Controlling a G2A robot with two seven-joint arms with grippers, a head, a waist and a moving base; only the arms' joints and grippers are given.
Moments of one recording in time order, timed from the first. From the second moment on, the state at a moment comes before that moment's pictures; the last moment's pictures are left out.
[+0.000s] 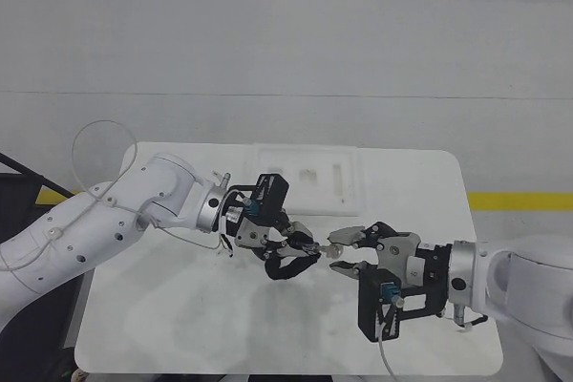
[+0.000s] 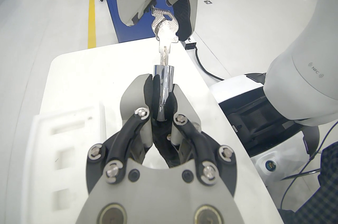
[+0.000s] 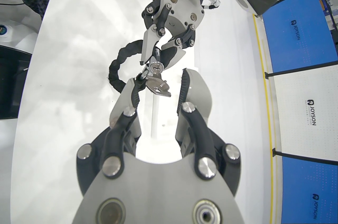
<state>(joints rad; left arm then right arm) 0.14 -0.74 -0.17 -1.65 0.63 -1.01 0.05 -1.00 -0.77 1.25 -2.35 -0.93 -0.88 0.69</state>
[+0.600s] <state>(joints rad) 0.13 -0.76 -0.17 -1.62 0.62 -1.01 0.05 -1.00 -0.78 1.22 -2.28 -0.78 -0.77 0.66</state>
